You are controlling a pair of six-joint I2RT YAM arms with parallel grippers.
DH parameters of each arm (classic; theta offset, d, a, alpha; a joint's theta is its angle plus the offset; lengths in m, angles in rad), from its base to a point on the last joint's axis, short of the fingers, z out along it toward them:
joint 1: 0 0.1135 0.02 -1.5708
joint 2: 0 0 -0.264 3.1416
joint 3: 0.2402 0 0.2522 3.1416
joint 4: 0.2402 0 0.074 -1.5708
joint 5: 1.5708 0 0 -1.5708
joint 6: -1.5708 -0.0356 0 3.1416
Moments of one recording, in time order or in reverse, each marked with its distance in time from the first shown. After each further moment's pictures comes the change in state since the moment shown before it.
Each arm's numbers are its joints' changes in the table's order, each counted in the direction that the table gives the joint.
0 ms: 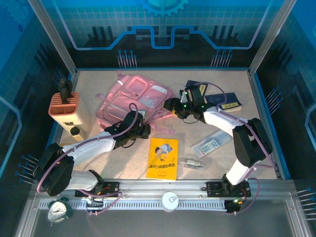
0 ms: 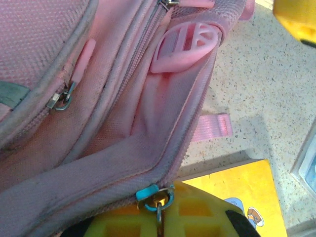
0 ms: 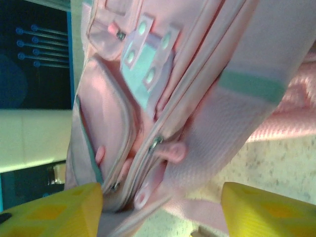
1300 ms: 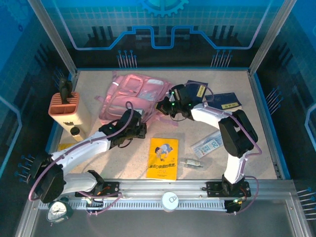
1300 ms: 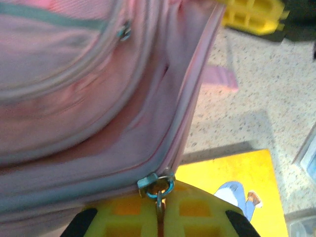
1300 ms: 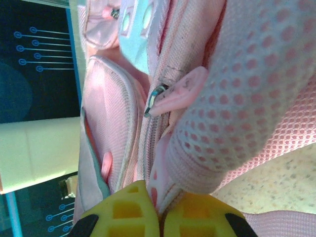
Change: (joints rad) left arm -0.008 -0.111 0.069 0.249 -0.058 -0.007; right arm 0.069 0.212 0.185 -0.029 0.039 -0.122
